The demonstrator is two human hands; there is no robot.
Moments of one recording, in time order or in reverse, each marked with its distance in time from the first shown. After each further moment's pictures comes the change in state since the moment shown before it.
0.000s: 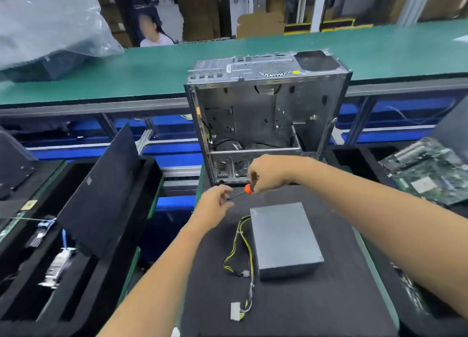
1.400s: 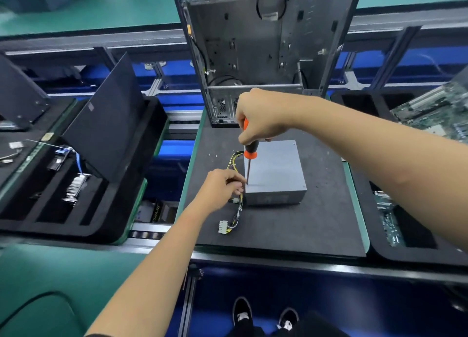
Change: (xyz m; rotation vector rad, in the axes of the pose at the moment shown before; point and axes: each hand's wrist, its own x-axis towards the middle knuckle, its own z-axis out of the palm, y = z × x) left_hand -0.119 0.036 0.048 -0.319 -0.147 -0.180; right_hand -0.079 -0.030 0.019 -0.018 0.207 -0.204
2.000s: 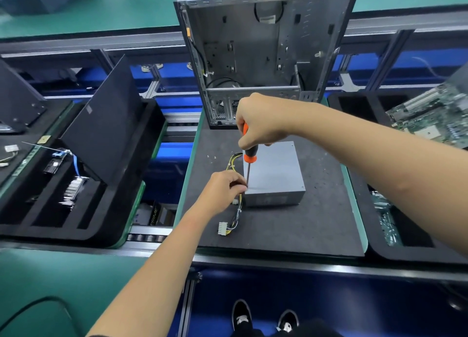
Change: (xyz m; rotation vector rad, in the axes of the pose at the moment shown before) left_hand 0.000 0.003 0.006 0.109 0.014 0.106; right_hand -0.006 -0.004 0.004 0.023 0.025 0.028
